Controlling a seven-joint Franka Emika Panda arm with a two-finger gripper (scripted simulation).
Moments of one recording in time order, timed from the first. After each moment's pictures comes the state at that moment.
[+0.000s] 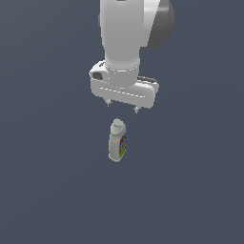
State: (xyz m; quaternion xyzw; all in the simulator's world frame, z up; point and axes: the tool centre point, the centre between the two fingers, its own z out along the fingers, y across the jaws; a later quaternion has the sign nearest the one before) arm -0.010 0.002 0.297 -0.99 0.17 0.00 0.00
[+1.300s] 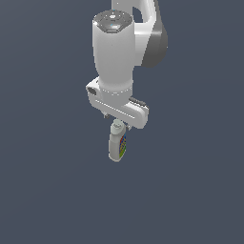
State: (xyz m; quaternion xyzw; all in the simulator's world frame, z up) arm 0.025 -0.016 0.262 -0.96 0.28 0.00 0.00
